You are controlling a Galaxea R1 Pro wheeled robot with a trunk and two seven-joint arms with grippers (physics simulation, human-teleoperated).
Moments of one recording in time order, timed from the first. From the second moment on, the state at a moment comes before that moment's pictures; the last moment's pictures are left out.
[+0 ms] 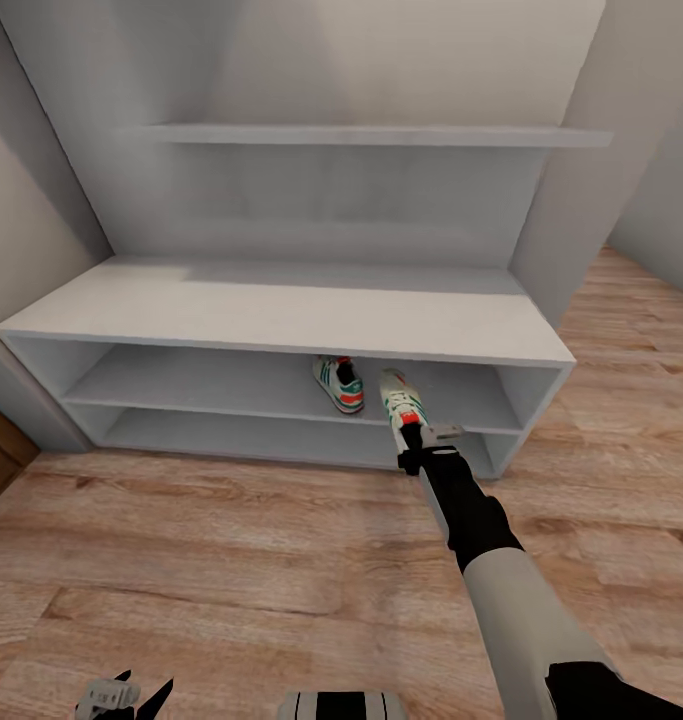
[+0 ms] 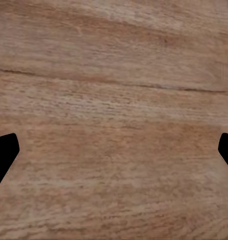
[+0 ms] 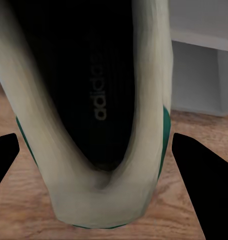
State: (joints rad) left arm -0.20 0.30 0.12 -0.42 0.26 -0.38 -0.68; right arm -0.82 0.17 -0.03 -0.85 0.21 0.62 -0.14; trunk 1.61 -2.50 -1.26
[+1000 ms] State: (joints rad) left arm -0.20 0.30 0.12 -0.42 0.26 -0.38 -0.68; right arm -0.82 0.17 -0.03 -0.85 0.21 0.62 -0.14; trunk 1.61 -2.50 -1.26
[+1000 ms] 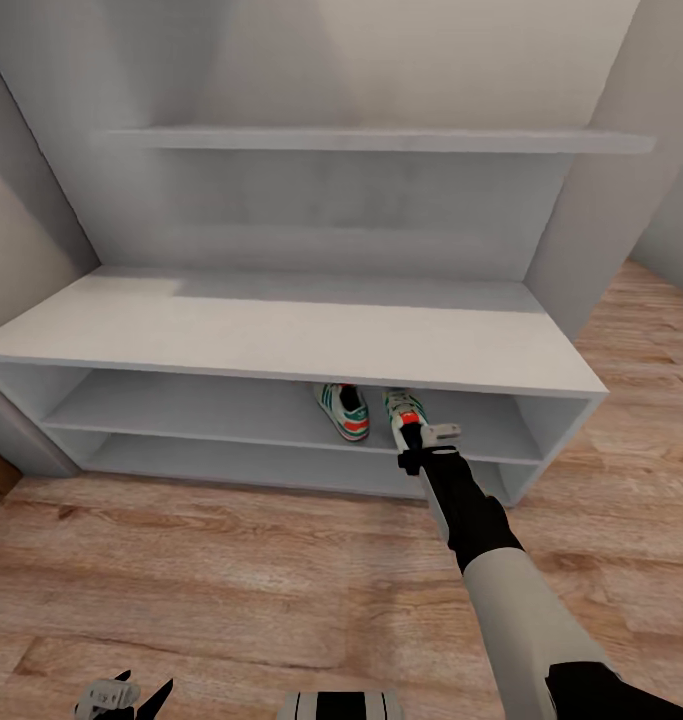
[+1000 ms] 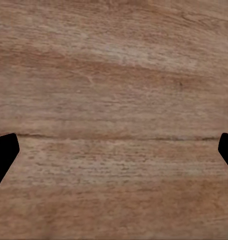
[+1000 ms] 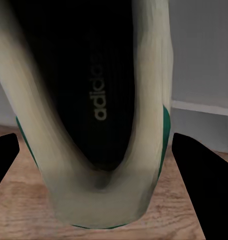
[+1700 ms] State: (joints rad) left arm -0.20 0.30 0.12 -0.42 0.26 -0.38 -0.68; right arm -0.82 0.17 -0.03 -0.85 0.21 0.62 -0.14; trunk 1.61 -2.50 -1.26
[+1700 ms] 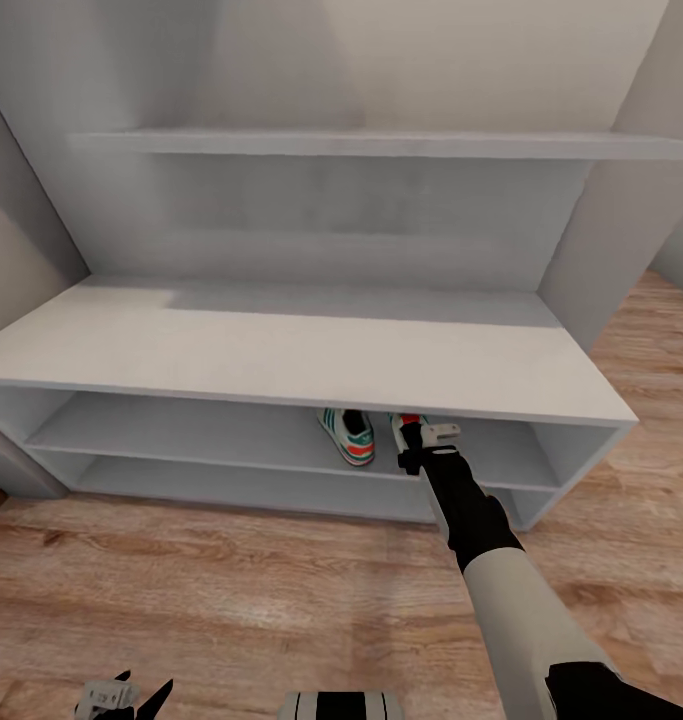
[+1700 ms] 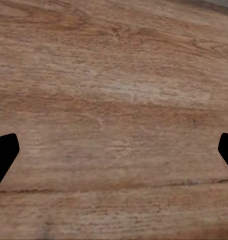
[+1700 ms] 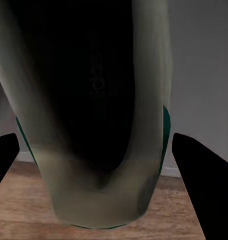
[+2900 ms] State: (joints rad) left arm -0.20 0.30 0.12 -0.42 0.26 -0.38 -0.68; right arm -0.82 0.17 -0.03 -0.85 0.21 0.62 -0.14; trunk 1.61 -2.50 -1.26
